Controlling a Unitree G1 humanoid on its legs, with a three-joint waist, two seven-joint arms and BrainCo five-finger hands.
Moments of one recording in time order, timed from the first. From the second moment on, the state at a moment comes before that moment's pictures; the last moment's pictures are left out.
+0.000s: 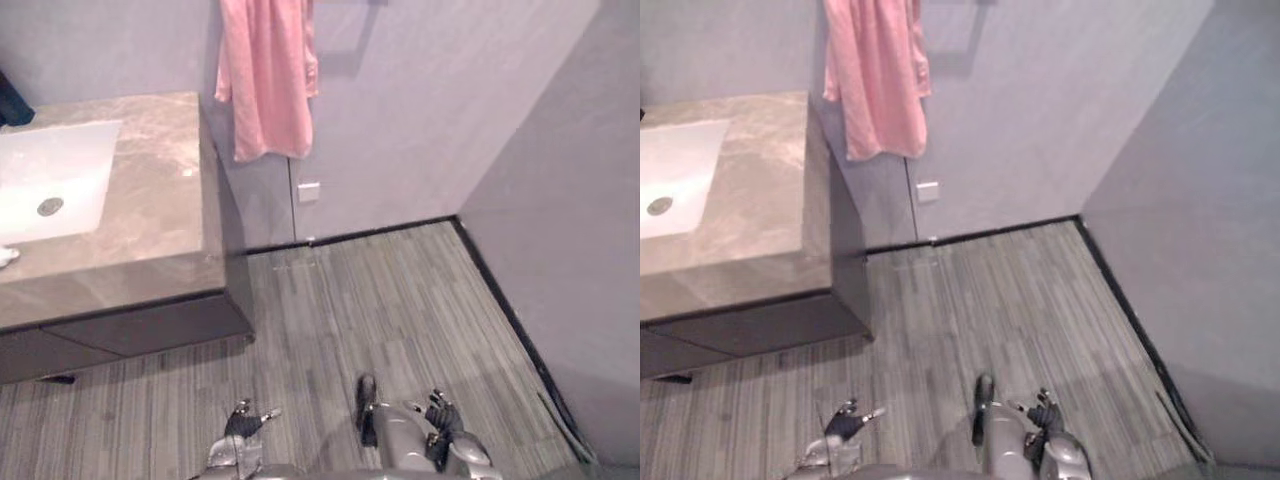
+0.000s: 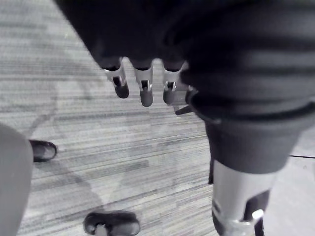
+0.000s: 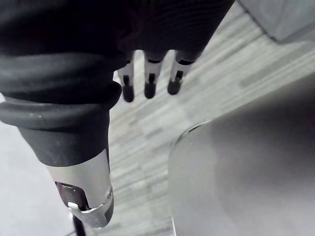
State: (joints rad) left arm 0.03 0.09 0.04 1.06 -0.11 -0.12 0.09; right arm 0.00 -0.05 -0.10 1.04 0.16 -0.11 -0.05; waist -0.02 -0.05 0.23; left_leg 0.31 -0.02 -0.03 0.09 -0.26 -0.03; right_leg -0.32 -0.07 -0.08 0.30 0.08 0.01
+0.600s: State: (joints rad) left arm 0.02 0.05 0.07 1.01 -0.13 -0.14 0.09; right arm 0.00 -0.05 -0.10 1.06 0.19 -0.11 -0.07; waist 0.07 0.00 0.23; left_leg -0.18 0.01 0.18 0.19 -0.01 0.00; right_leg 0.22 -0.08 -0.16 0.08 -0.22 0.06
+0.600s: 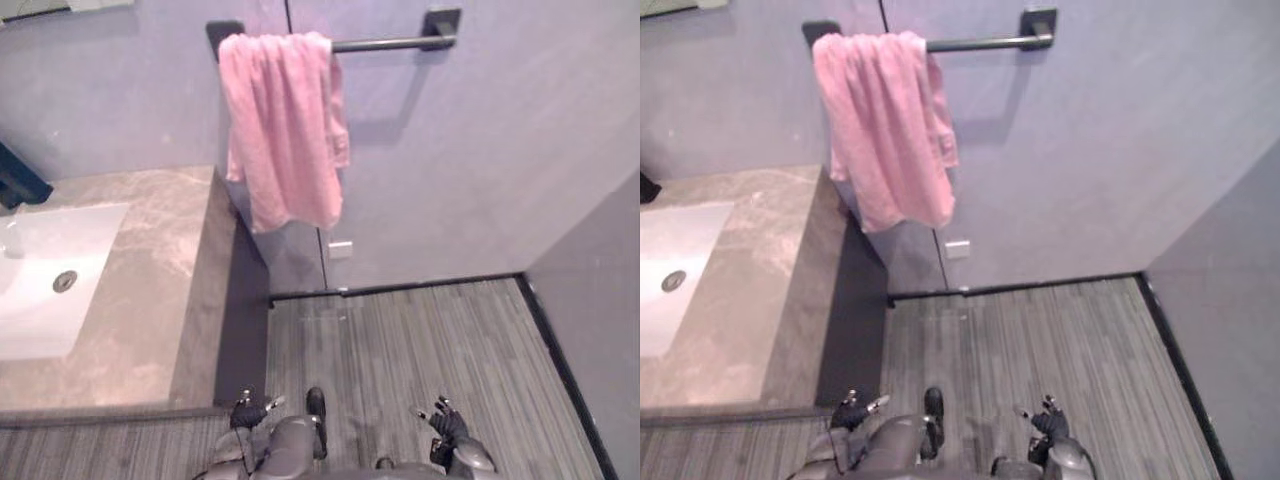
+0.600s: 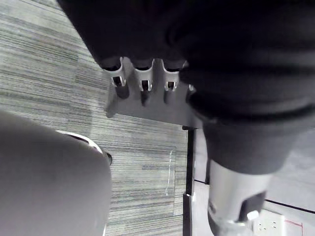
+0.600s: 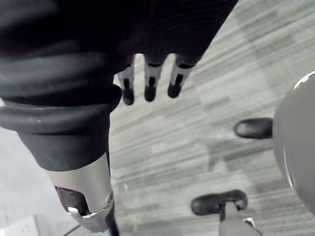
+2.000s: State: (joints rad) left arm 0.03 0.02 0.01 0.99 -0.07 -0.14 0.16; right arm 0.08 -0.04 -0.14 1.04 0.18 -0.13 -0.09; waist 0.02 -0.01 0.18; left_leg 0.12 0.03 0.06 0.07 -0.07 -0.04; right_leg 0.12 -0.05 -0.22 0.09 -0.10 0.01
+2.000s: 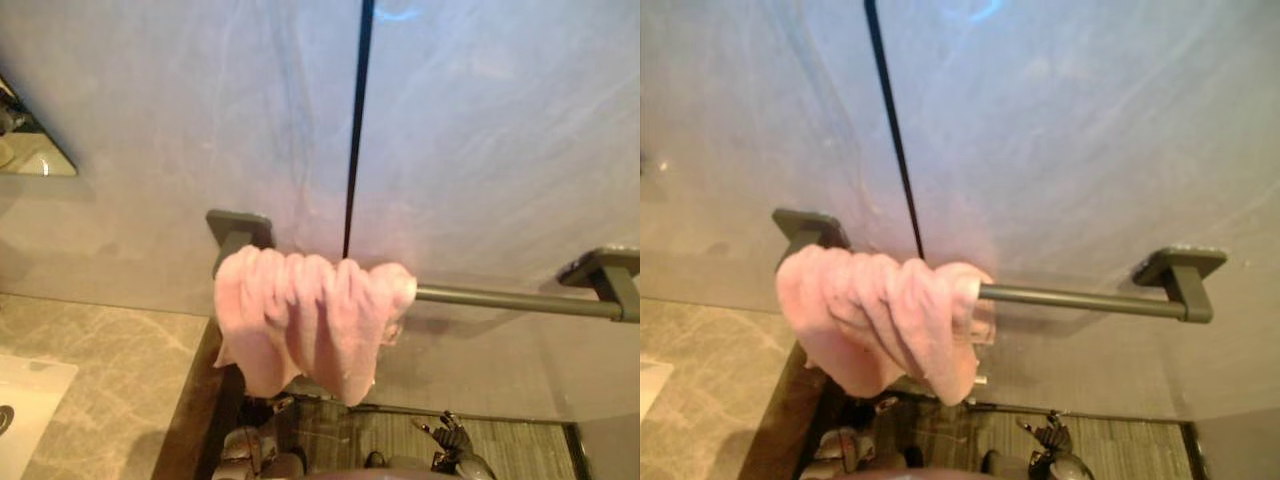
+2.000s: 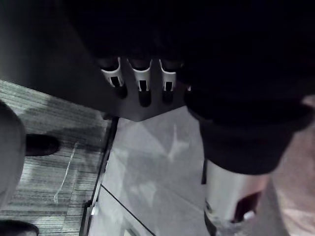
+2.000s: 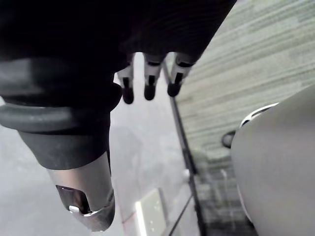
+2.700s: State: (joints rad) left arm 0.40 0.02 -0.12 -0.06 -0.18 -0.20 0.09; right arm 0.18 -0.05 -0.03 0.87 0.15 -0.13 -0.10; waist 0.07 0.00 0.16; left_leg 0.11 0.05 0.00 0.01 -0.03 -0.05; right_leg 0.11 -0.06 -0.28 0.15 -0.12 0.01
